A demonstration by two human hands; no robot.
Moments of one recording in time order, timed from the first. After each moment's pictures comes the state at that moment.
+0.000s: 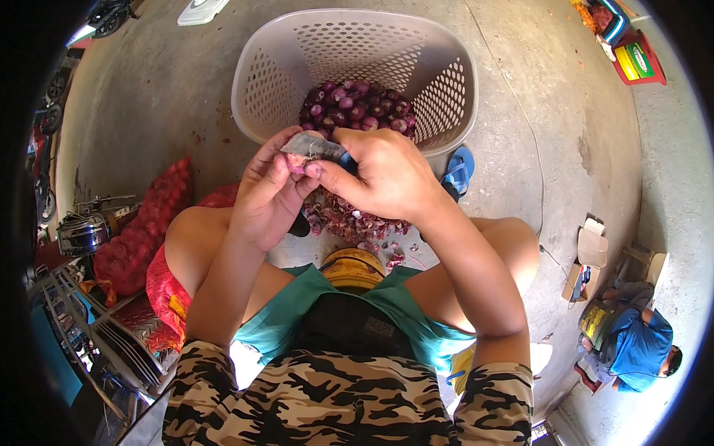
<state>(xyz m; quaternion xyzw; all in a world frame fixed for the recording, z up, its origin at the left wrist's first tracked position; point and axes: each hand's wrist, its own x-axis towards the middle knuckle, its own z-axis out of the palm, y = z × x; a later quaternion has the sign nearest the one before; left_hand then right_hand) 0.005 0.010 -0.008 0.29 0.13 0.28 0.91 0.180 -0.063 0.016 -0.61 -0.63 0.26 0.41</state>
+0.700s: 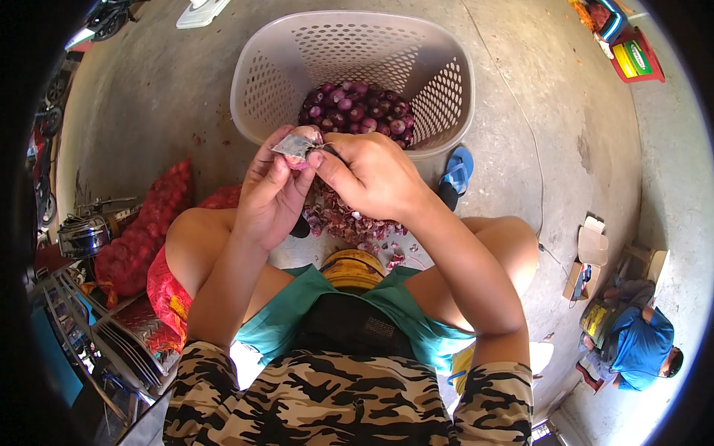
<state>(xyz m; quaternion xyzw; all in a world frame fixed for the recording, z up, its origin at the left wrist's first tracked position) 0.010 0.005 -0.013 0.24 0.12 0.33 0.90 0.173 -0.064 0.014 -0.61 -0.60 0.31 0.42</state>
